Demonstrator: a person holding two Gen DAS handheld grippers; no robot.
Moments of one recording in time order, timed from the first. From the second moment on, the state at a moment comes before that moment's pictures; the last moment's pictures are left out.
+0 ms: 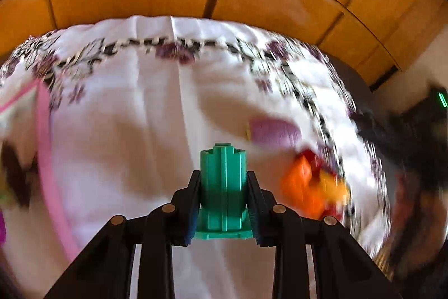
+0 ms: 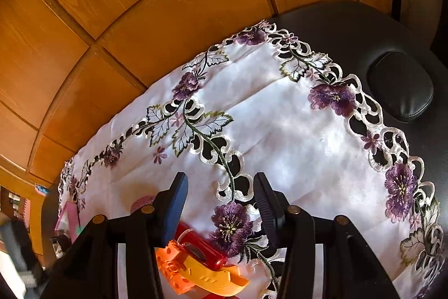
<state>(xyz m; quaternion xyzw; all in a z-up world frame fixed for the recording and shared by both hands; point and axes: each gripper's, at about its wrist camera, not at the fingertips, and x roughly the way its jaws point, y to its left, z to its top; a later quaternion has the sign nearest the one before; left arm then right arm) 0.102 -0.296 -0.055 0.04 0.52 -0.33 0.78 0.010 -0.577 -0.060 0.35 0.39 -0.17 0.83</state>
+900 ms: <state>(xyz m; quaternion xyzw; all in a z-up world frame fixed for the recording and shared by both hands) 0.041 -0.293 -0.096 0.09 0.50 -0.34 0.79 0.045 -0.493 -0.065 0.23 0.48 0.01 0.85</state>
